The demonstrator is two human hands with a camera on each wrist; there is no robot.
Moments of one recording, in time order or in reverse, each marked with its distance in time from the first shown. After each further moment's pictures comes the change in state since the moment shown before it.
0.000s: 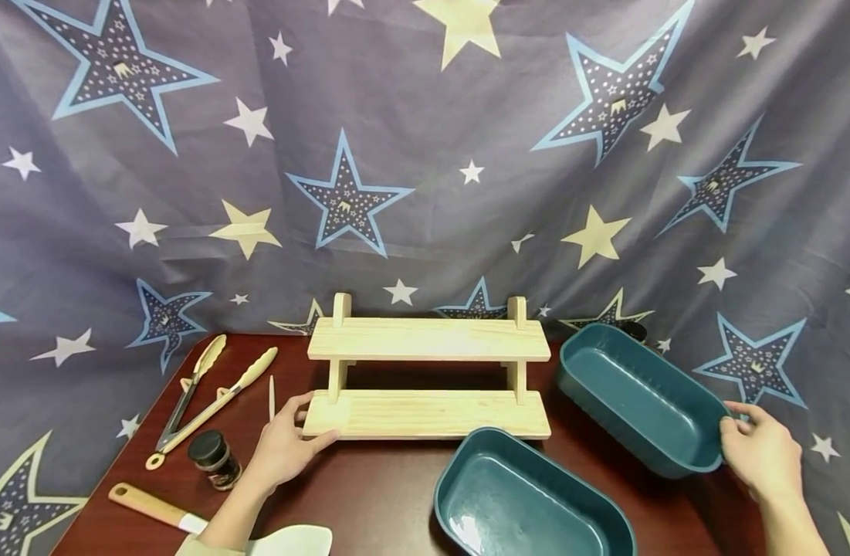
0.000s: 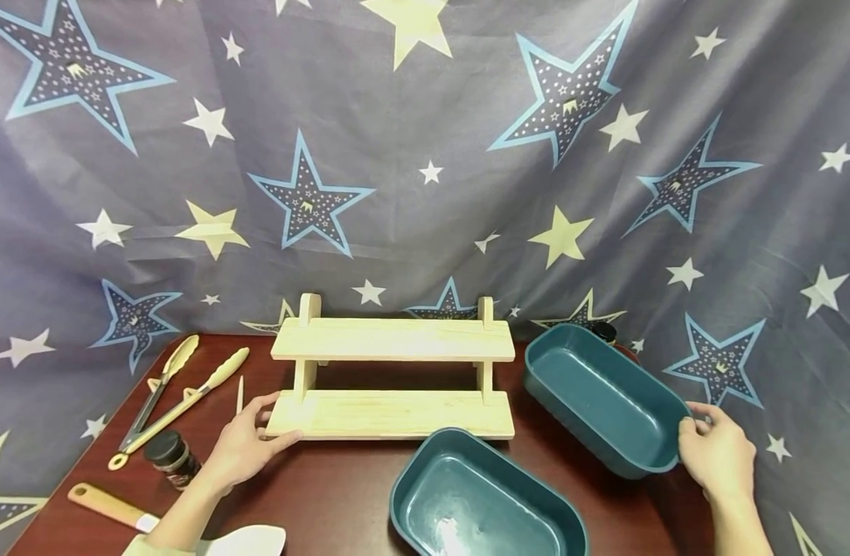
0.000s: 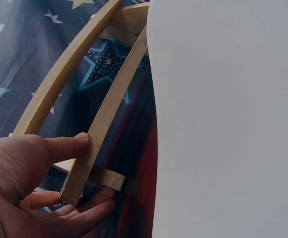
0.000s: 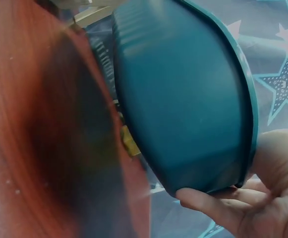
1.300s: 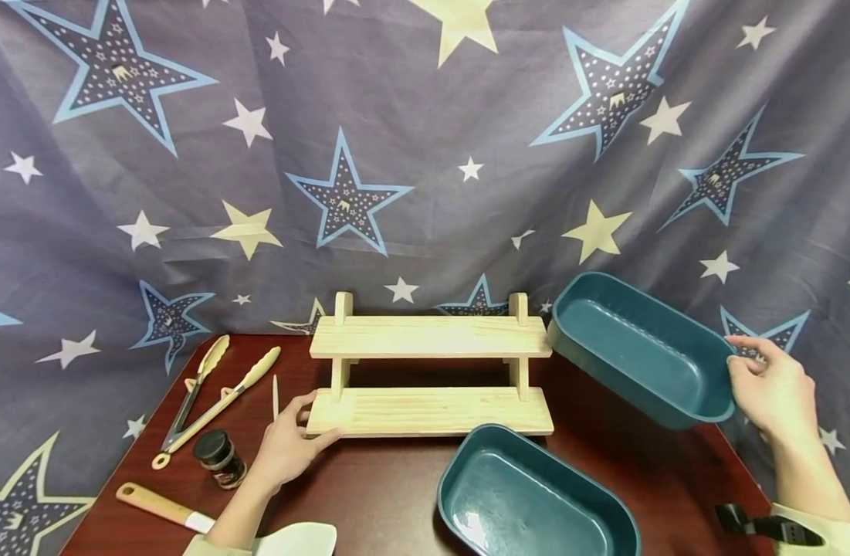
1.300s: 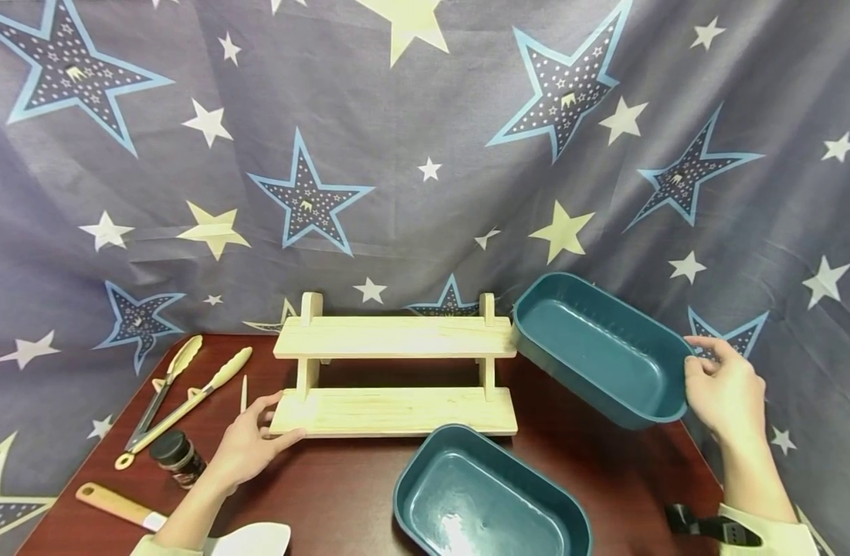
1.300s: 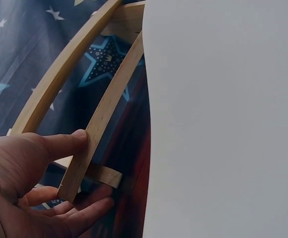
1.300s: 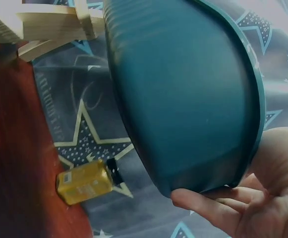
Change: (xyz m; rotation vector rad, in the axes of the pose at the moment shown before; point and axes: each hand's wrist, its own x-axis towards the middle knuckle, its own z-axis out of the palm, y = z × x) left_hand -0.001 0.000 0.000 -0.044 -0.008 -0.029; right_hand 0.015 -0.061 -0.043 0.057 0.087 -0.229
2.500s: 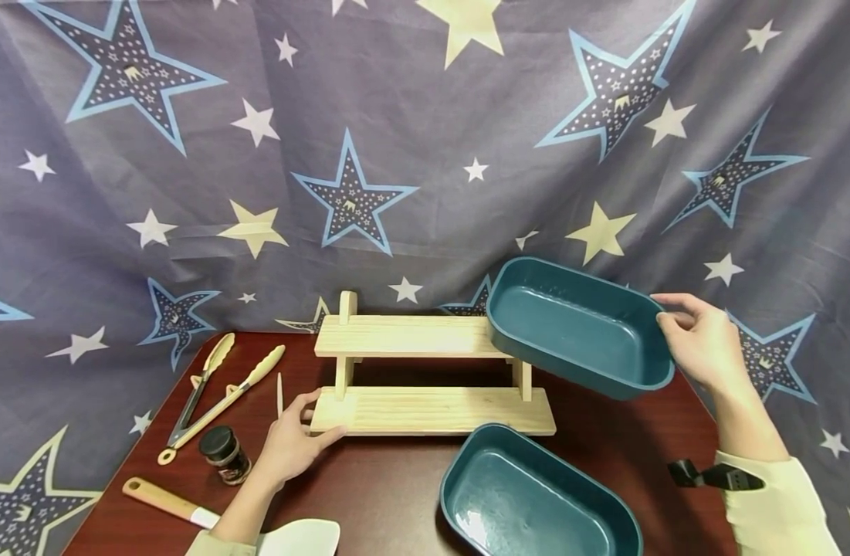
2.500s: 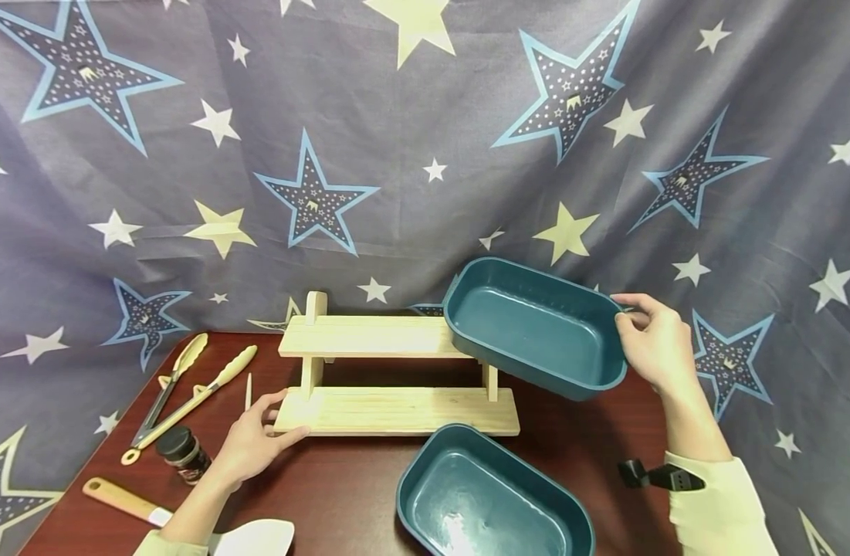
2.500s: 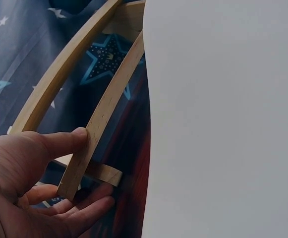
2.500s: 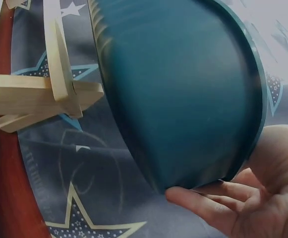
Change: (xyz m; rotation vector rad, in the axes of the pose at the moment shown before) left_hand 0.001 -0.003 0.000 -0.005 0.016 0.006; right_hand 0.023 -0.088 0.024 0.133 -0.095 -0.193
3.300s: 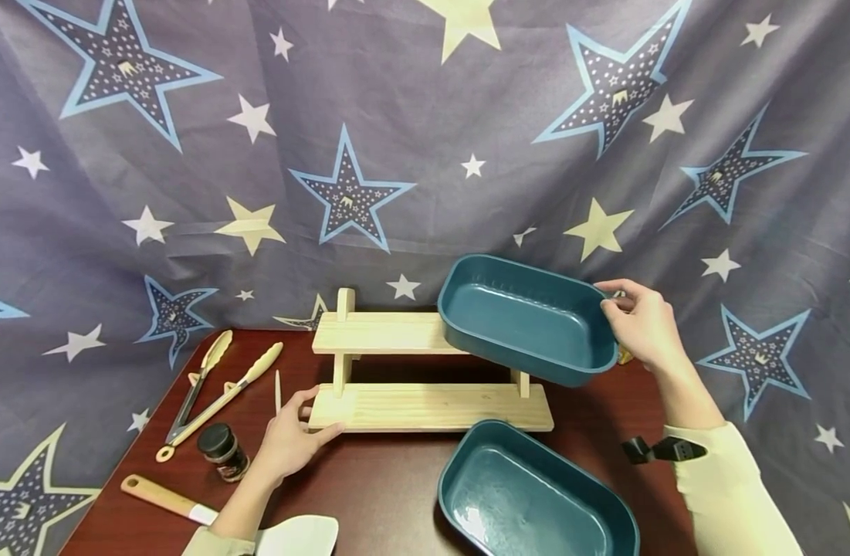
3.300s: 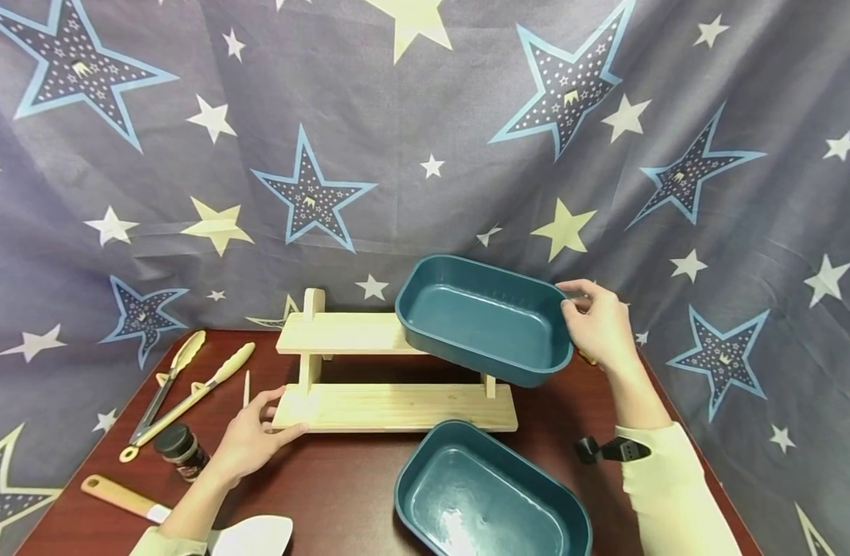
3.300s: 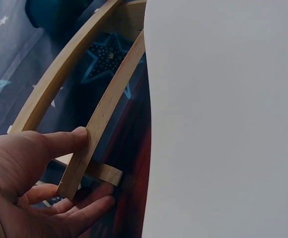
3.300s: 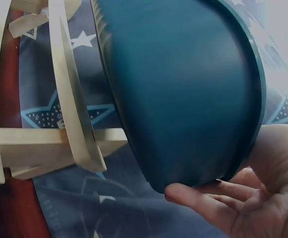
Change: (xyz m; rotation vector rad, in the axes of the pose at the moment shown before) left_hand 0.001 -0.004 0.000 -0.017 -0.025 -0.011; right_hand 0.016 -0.040 0.041 0.074 -0.071 -0.054
